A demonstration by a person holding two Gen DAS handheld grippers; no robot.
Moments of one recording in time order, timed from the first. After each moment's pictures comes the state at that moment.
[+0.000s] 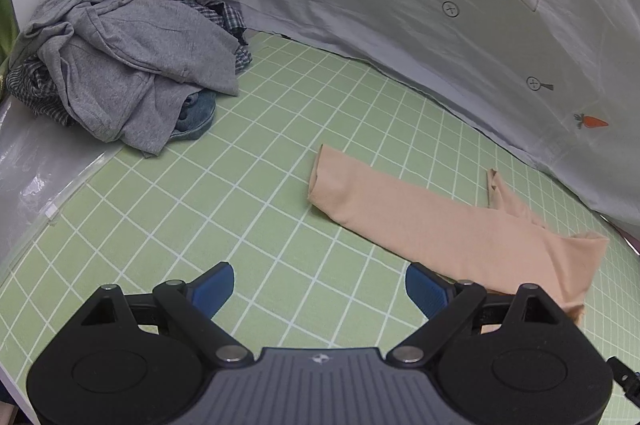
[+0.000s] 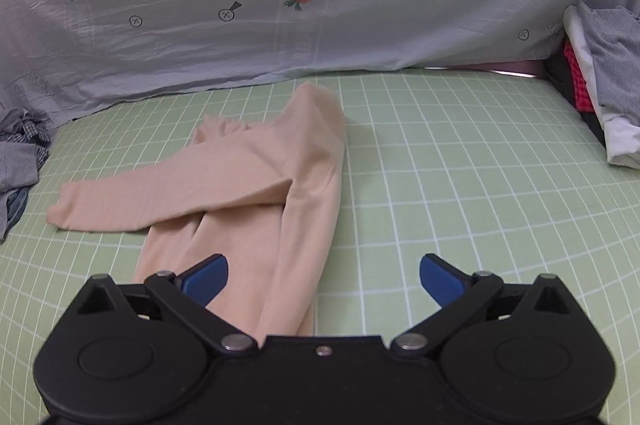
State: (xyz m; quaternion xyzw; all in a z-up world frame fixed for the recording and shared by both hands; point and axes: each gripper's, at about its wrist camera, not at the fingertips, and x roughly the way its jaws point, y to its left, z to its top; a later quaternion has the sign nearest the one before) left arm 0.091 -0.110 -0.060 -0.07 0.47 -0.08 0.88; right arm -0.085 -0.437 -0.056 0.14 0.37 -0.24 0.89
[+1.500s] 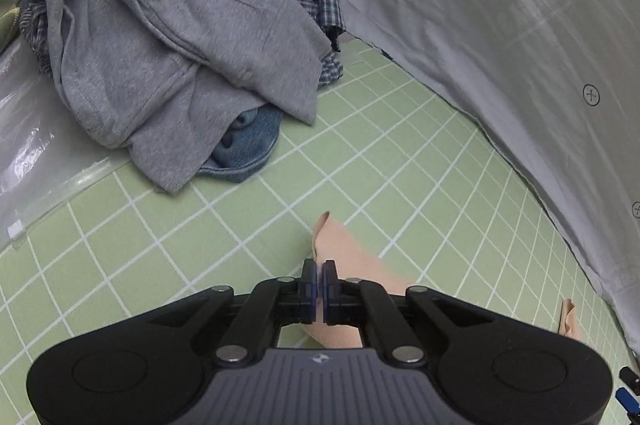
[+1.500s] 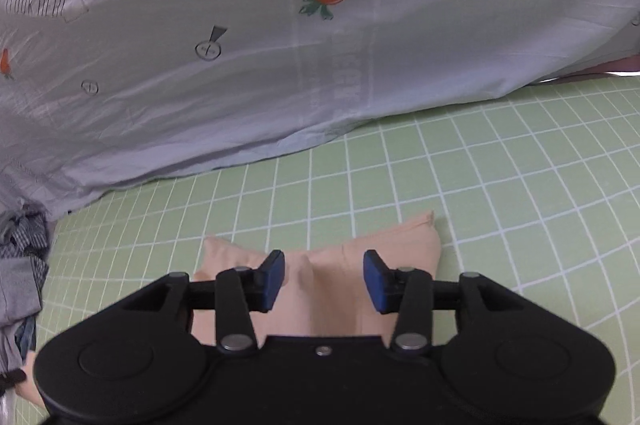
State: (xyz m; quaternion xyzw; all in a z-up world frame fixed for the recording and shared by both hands) left arm 0.202 -0.076 -0.111 -0.16 0.48 0.02 0.86; right arm 0.089 -0.541 -0.097 0.27 0.34 -0.20 0.88
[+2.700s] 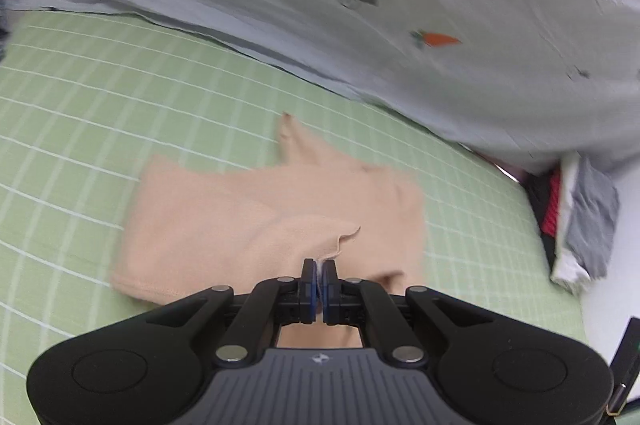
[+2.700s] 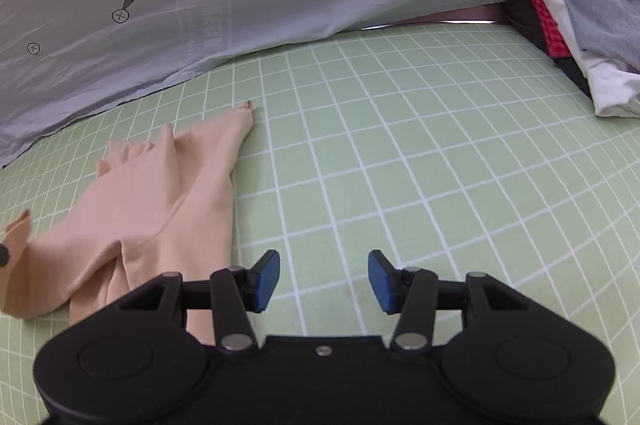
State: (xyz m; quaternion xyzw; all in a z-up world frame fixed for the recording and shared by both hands) left arm 0.091 -0.276 -0.070 -0.05 0.51 -0.37 0.78; right arm -0.086 -0.501 -0.116 0.21 0.40 -0.32 0.83
